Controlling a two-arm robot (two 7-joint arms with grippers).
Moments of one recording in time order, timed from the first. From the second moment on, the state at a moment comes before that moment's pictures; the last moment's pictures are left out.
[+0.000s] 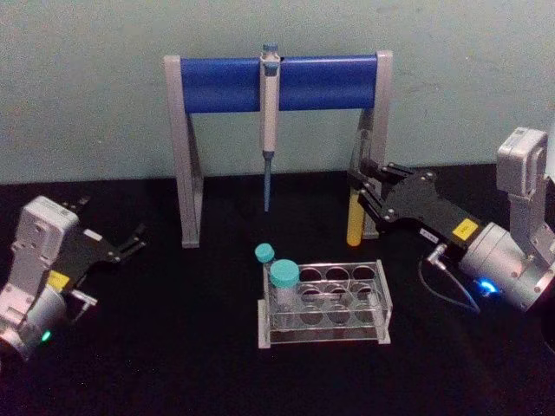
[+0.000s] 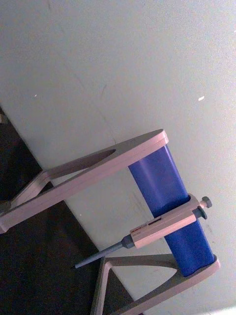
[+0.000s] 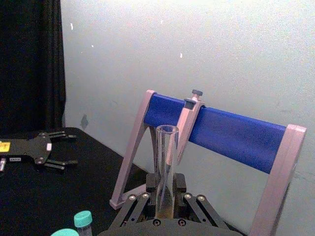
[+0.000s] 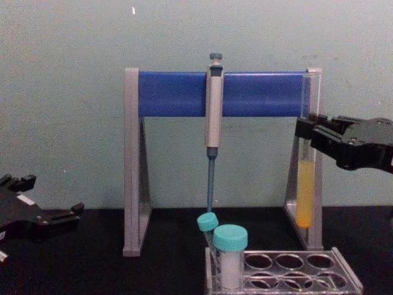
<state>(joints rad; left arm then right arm) -0.20 0.60 0.45 -1.41 -0.25 -0.12 0.03 0.27 0.46 -0.35 -1.48 0.45 -0.16 0.52</state>
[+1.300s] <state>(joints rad) -0.20 0.60 0.45 -1.41 -0.25 -0.12 0.03 0.17 0.63 -0.35 -1.59 0.61 -0.12 0.66</state>
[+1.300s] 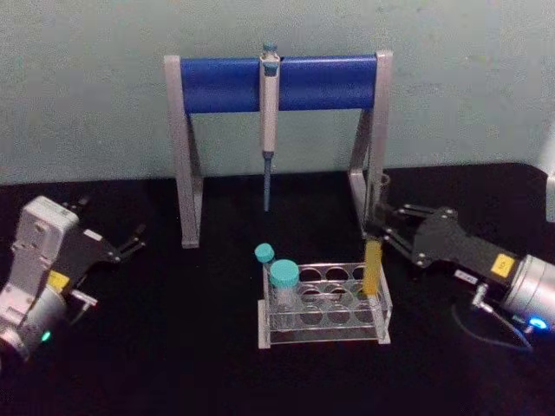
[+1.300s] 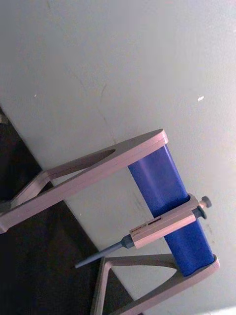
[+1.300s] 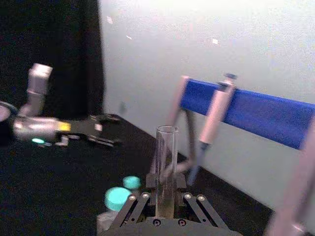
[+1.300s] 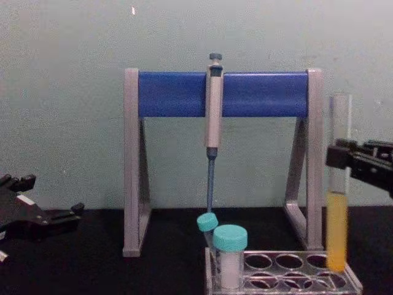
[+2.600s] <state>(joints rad) -0.20 0.60 0.45 -1.41 -0.25 -0.12 0.03 0.26 0.52 -0.35 -1.50 0.68 -0.14 0.77</state>
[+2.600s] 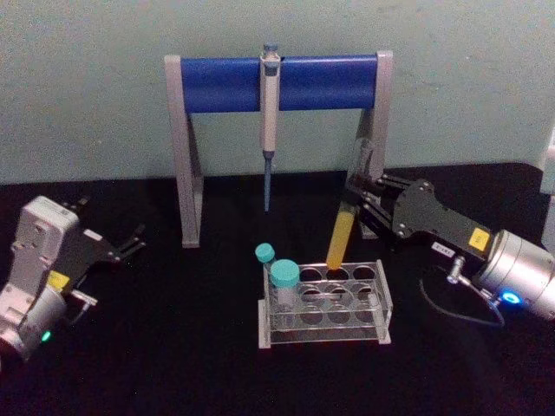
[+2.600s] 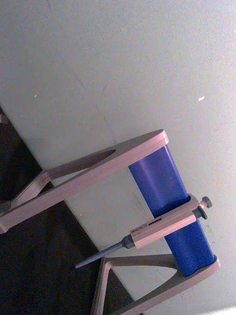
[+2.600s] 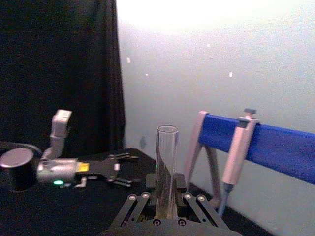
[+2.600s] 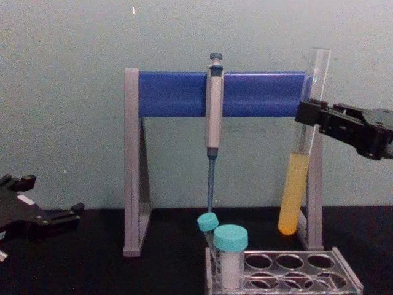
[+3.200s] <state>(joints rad) -0.20 0.60 0.45 -1.41 -0.25 -0.12 0.03 0.19 0.72 -0.35 -1.66 0.66 -0.01 0.65</state>
